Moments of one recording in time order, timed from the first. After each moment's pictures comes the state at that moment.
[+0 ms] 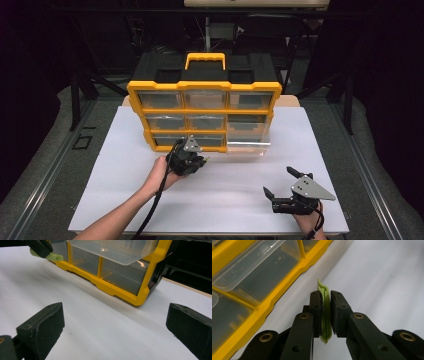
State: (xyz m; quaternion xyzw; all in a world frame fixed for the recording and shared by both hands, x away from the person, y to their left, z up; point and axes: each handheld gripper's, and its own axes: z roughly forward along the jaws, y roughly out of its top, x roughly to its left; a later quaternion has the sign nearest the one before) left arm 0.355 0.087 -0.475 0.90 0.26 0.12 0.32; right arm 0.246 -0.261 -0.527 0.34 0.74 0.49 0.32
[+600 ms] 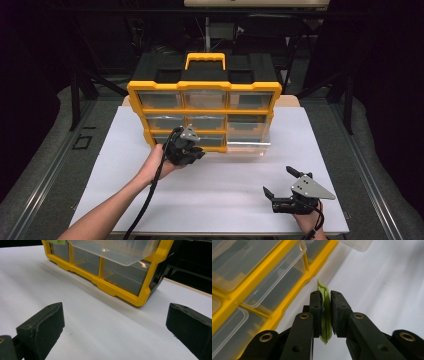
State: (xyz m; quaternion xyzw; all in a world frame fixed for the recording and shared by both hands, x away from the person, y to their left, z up) left arm 0.367 0.092 -0.439 0.91 0.23 0.11 0.32; right arm 0.247 -0.261 -0.526 0.34 0.74 0.49 0.31
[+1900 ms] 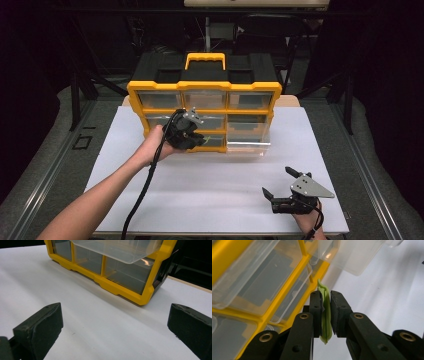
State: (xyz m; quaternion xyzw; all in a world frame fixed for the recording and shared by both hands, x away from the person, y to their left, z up) left arm 0.384 0.084 -0.387 0.93 0.20 0.10 0.30; right arm 0.249 -0.260 -0.527 0.34 0.74 0.49 0.30
